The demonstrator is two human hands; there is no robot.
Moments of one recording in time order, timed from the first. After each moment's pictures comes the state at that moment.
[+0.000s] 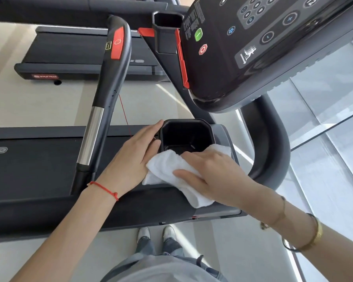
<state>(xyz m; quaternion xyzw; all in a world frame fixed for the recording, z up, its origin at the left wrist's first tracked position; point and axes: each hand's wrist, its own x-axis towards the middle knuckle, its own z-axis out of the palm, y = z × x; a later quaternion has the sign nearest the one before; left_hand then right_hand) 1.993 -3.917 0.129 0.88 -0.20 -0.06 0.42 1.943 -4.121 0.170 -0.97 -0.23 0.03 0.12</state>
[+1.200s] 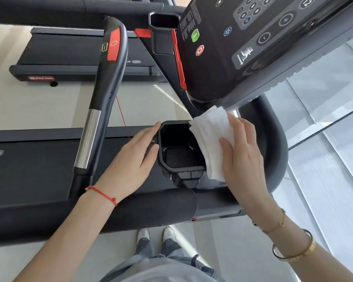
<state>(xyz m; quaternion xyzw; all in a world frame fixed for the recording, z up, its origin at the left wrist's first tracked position) 1.990 -3.917 0.126 0.89 -0.20 -0.05 0.40 1.939 -4.144 0.165 -0.94 0.04 -0.17 0.28</state>
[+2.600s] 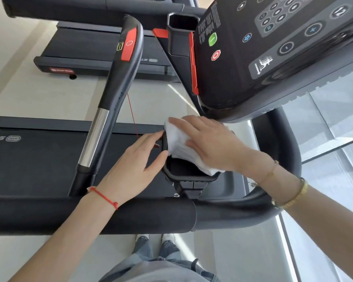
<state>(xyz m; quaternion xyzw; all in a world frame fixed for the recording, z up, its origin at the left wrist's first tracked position) 1.990 -3.921 0.128 0.90 -0.16 -0.05 0.41 2.033 -4.136 0.166 -0.94 -0.33 0.01 0.03</state>
